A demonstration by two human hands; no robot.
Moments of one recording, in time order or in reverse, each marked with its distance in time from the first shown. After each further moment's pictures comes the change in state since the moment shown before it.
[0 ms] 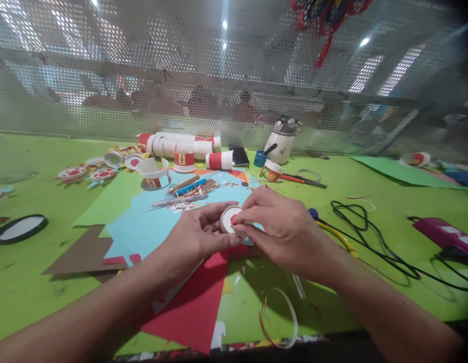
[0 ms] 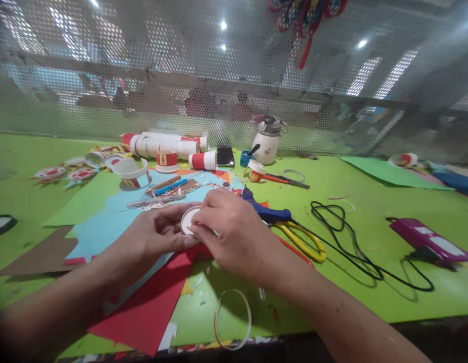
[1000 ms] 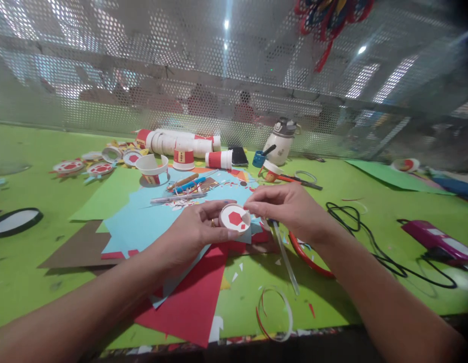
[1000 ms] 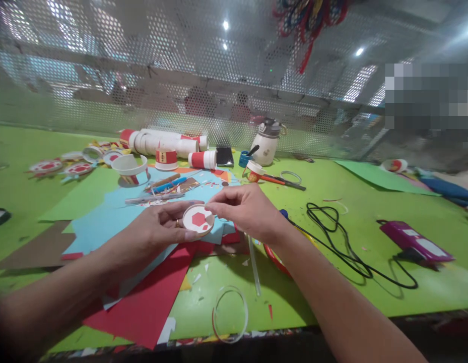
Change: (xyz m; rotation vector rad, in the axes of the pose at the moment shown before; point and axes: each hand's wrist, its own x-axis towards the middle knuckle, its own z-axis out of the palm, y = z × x) left_hand 0.001 0.000 -0.004 0.040 -0.024 -0.062; right_hand 0.004 0.026 -0.007 0.653 -0.090 0.636
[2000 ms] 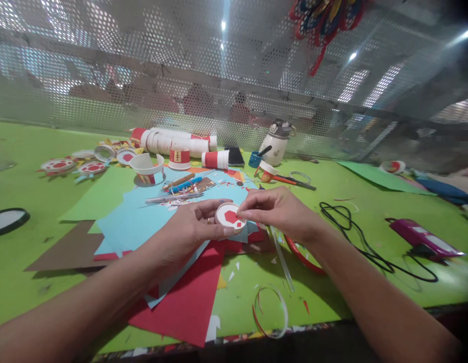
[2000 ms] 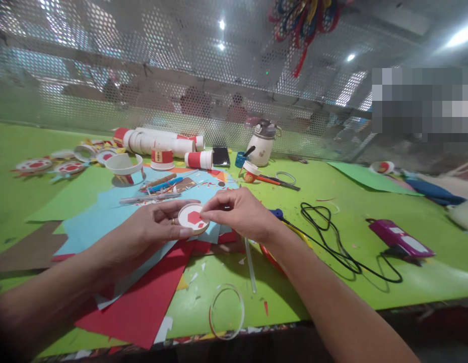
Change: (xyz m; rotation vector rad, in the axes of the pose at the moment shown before) left_hand 0.000 0.004 0.000 0.010 0.026 0.004; right_hand 0.004 0.007 0.002 0.028 -0.077 -0.004
